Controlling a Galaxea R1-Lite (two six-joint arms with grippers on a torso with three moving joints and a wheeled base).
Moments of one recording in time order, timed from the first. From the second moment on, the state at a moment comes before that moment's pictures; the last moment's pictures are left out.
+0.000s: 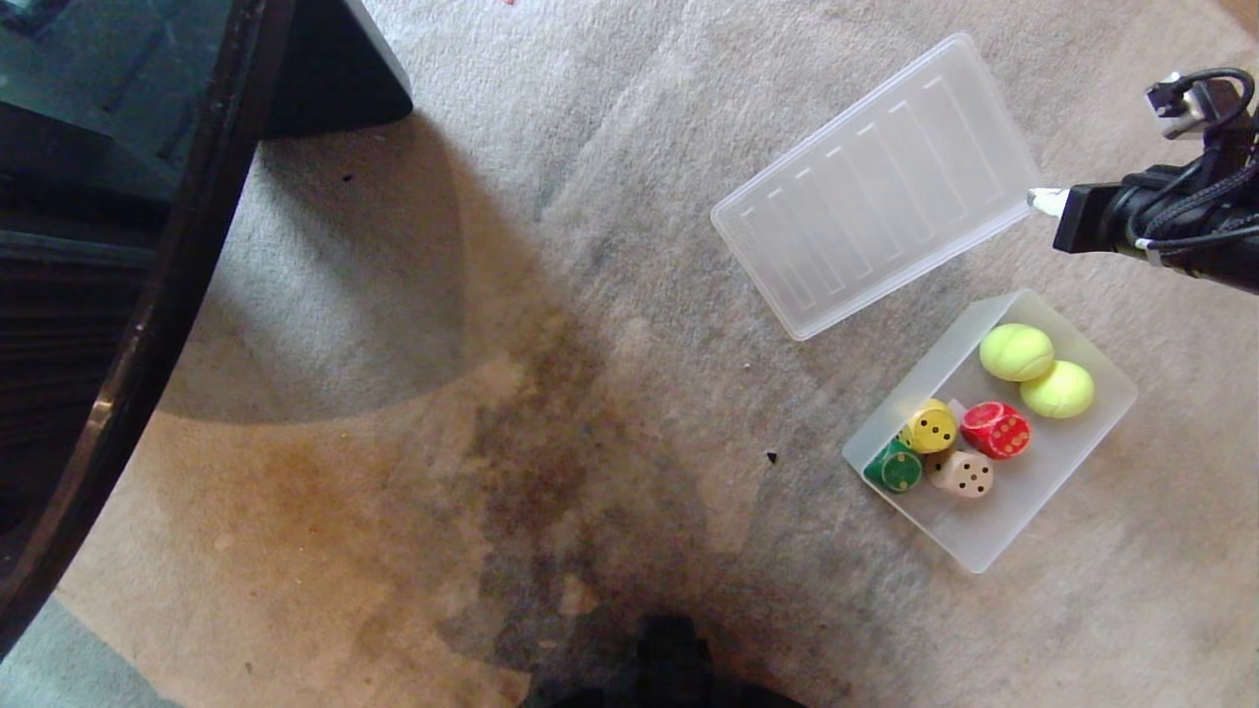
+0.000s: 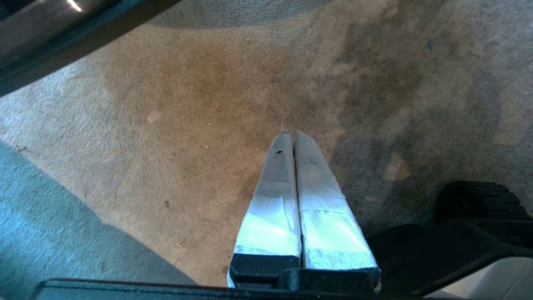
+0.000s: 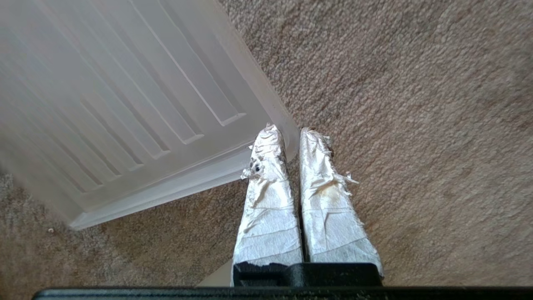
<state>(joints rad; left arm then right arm) 0.00 0.00 0.00 0.01 0.01 -0.01 -0.11 1.69 -1.24 -0.46 0.23 -0.06</state>
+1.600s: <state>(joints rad) 0.00 0.00 0.00 0.01 0.01 -0.01 -0.19 1.36 -0.93 0.03 0.43 -0.12</state>
